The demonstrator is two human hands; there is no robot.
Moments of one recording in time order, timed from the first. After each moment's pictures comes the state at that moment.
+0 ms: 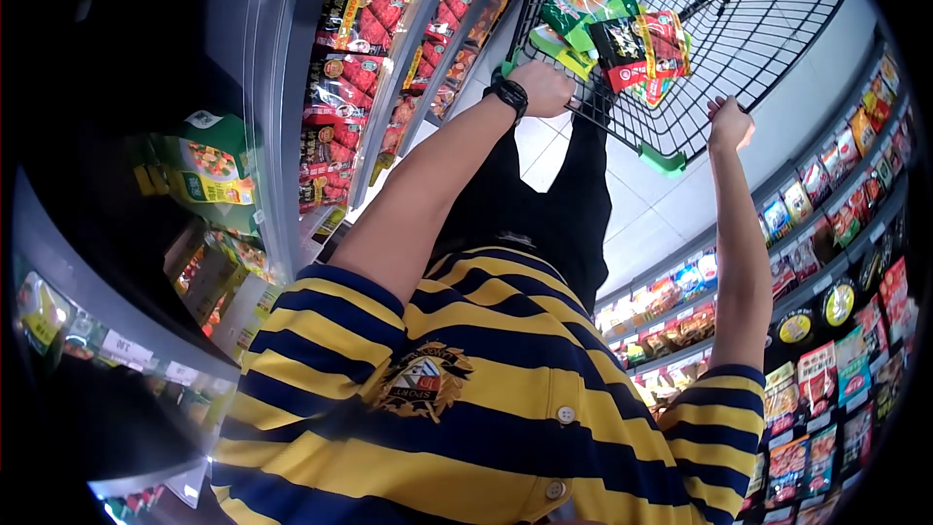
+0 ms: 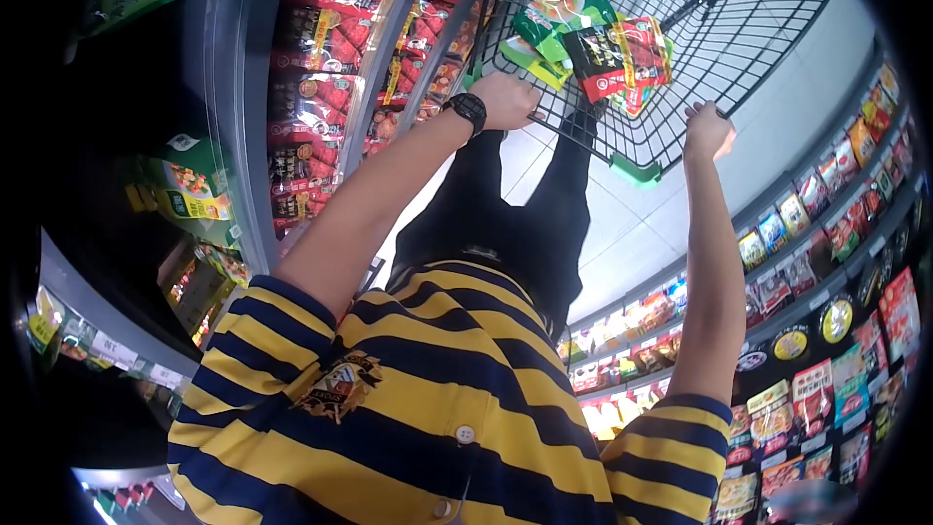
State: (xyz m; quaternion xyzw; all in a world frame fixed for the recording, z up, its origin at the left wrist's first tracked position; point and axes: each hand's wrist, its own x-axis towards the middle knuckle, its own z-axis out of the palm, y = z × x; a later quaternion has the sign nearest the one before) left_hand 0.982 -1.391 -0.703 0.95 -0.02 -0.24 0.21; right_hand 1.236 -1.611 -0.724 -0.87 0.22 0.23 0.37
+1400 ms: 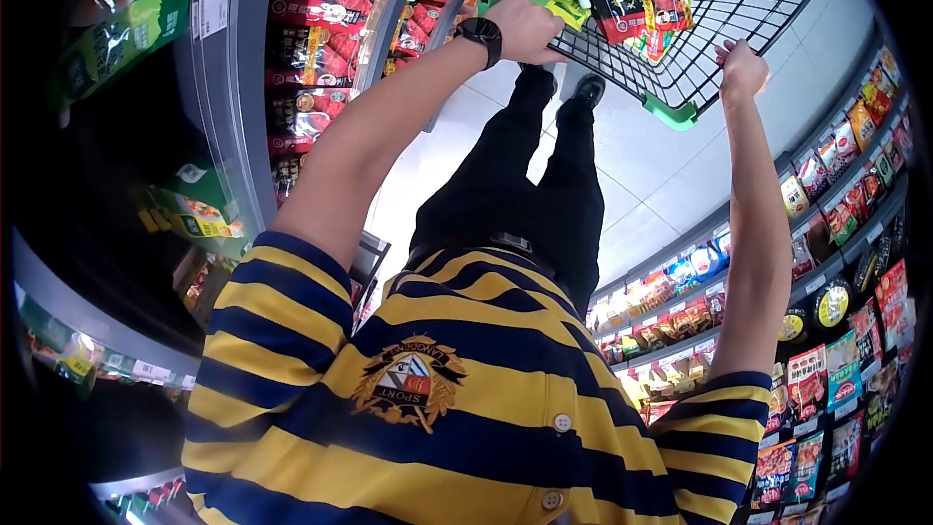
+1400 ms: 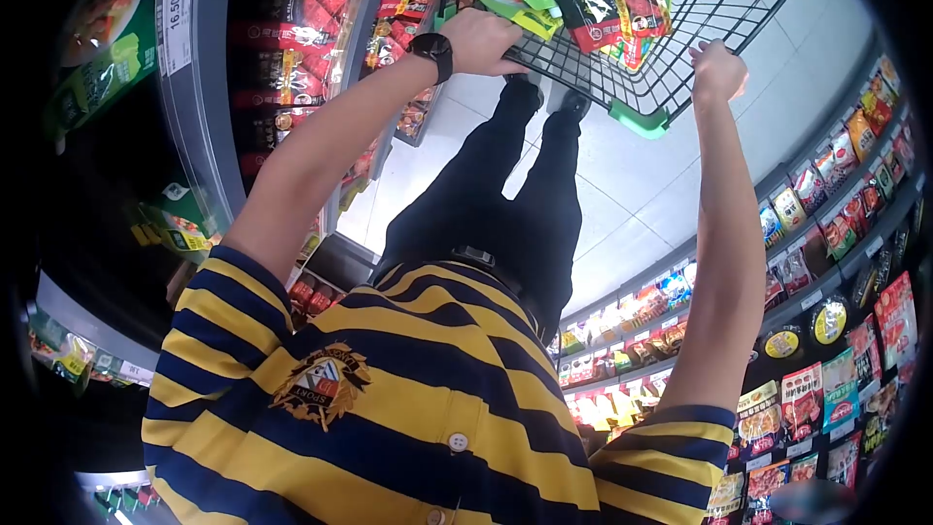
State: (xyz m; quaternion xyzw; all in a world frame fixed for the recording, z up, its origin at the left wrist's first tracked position) left_hand 1.100 -1.323 -0.701 0.96 -0.02 -0.22 0.17; right_hand 1.350 -1.552 -0.738 -0.87 0.20 0.24 0.38
